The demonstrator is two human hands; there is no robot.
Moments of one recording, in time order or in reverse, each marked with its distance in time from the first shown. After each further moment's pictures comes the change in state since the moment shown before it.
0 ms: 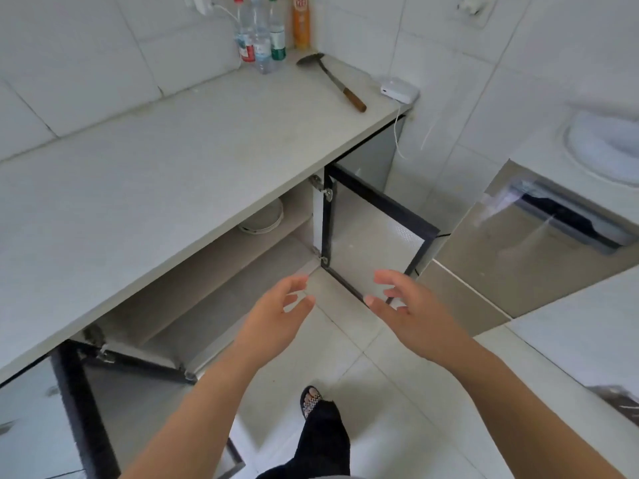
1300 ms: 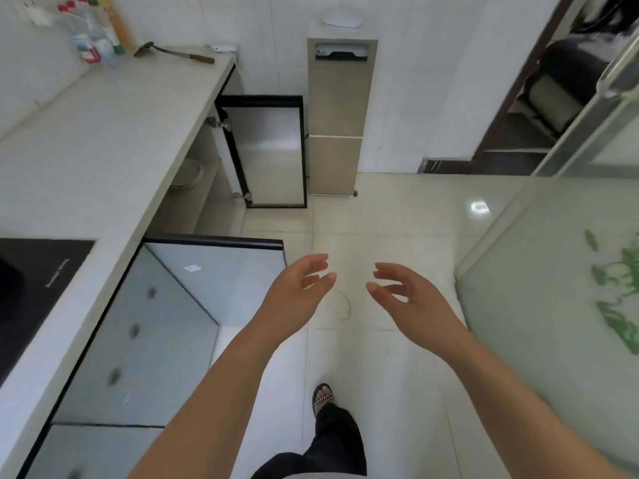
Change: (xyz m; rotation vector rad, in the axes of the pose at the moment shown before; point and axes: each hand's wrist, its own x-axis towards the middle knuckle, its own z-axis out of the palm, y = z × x) left_hand -0.491 -0.253 -0.270 0.042 -0.689 0.335; right_hand -0.535 -0.202 0.528 0.340 0.765 0.403
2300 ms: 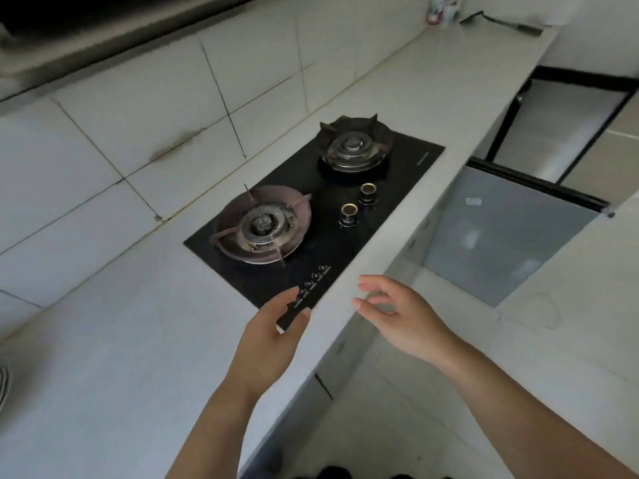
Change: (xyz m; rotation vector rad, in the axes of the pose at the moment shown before) left_hand -0.554 -0.237 -0.319 0.059 0.742 -0.363; right_hand -0.364 -0.150 0.451 -0.182 -0.753 -0.355
